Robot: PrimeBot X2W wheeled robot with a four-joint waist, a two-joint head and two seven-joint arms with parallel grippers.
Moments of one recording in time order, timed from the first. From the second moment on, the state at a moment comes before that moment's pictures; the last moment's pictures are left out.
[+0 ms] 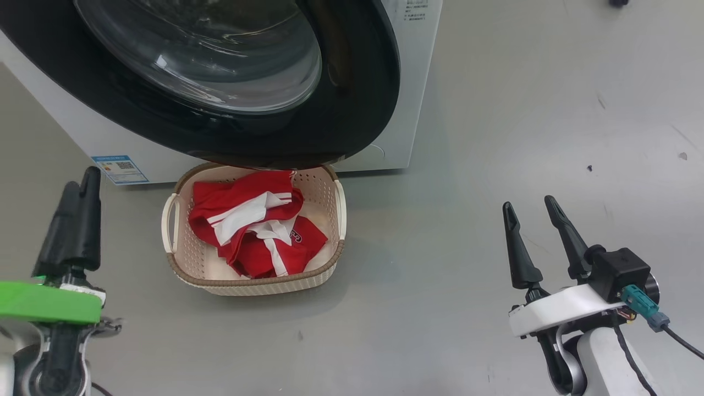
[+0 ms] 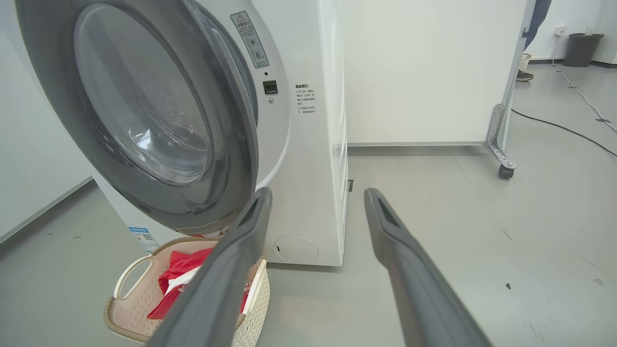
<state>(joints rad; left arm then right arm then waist) -0.11 0.14 0.08 -0.15 -1.22 -0.12 0.16 -0.11 -0.06 0.19 0.16 0.30 0.05 -0.25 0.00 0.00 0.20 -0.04</state>
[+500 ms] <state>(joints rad) 0.01 0.22 -0.06 -0.15 -0.59 -0.08 -0.12 -0.06 -0.07 0.17 0.16 0.28 0.05 -0.25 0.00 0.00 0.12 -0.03</state>
